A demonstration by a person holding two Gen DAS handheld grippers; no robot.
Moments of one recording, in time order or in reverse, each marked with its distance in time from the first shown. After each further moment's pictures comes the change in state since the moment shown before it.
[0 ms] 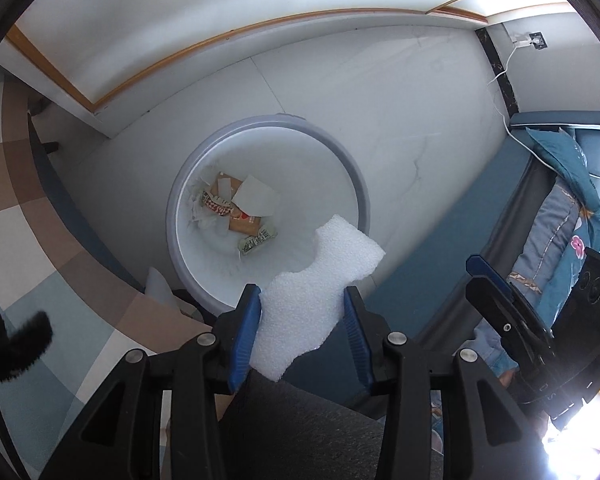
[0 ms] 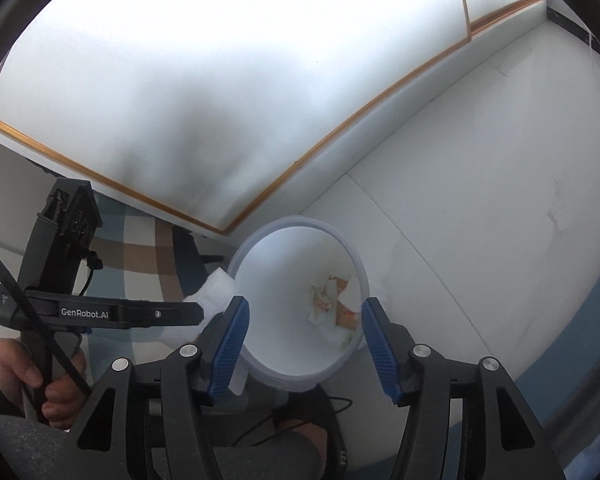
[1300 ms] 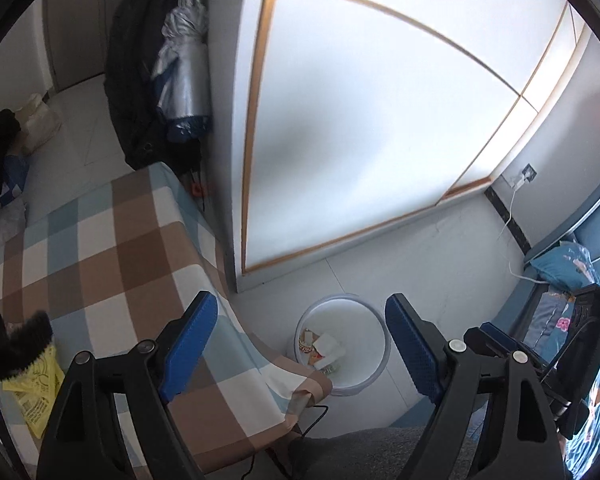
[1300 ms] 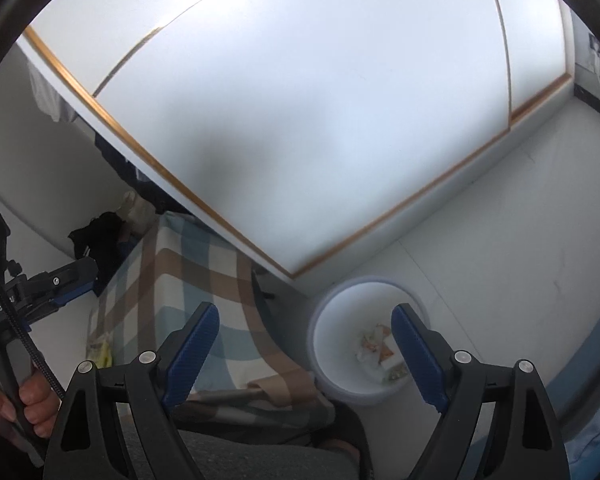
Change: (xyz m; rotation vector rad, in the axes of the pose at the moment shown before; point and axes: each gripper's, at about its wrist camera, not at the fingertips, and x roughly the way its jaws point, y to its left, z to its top) left arm -0.217 0.023 -0.145 -0.059 -0.792 0.216; right arm -0.103 0.125 -0.007 -0.180 -0.222 0.067
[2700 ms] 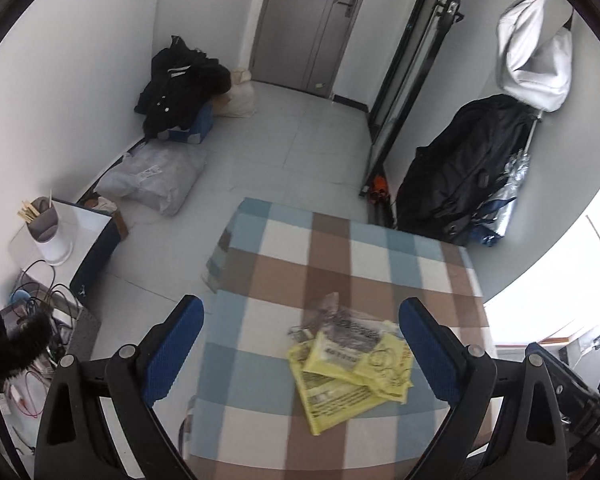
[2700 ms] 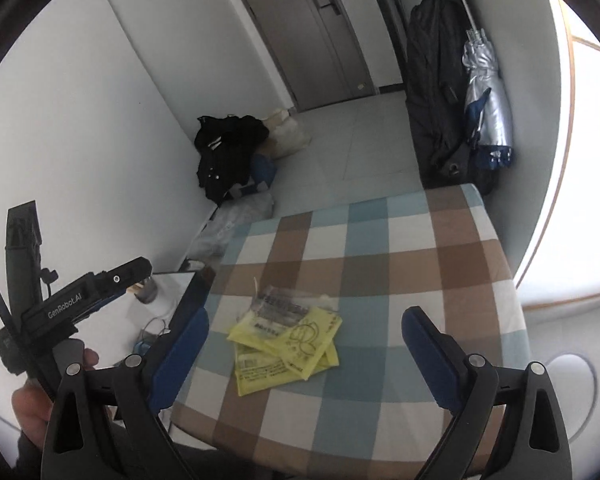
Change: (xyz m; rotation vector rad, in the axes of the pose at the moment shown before) left arm -0.133 0.315 -0.100 -0.495 -0.257 0.319; right arm 0.092 0.366 -0.094 -0.474 0.140 0.296
